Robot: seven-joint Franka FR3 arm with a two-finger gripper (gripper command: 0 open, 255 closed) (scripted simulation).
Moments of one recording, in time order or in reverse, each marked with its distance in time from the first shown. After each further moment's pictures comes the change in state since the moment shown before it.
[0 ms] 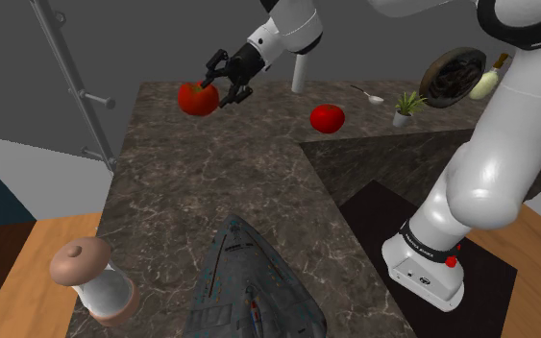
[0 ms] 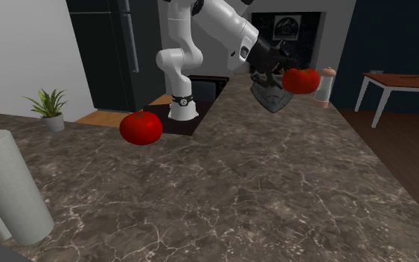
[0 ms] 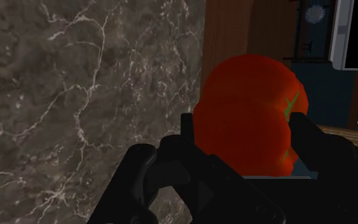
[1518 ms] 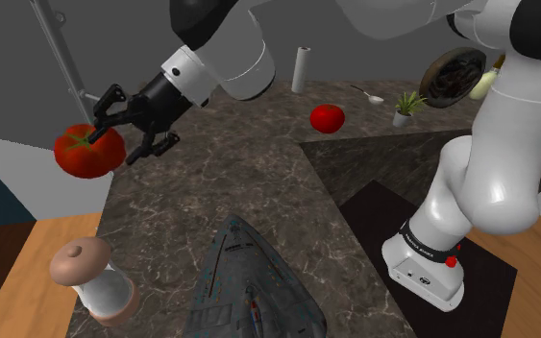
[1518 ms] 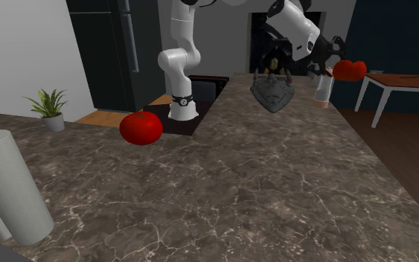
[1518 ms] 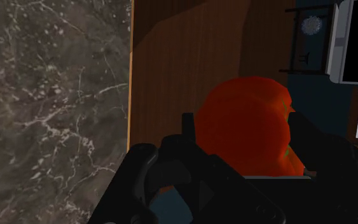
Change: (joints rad) arm 0.336 0.073 0.266 0.048 0.070 0.511 0.266
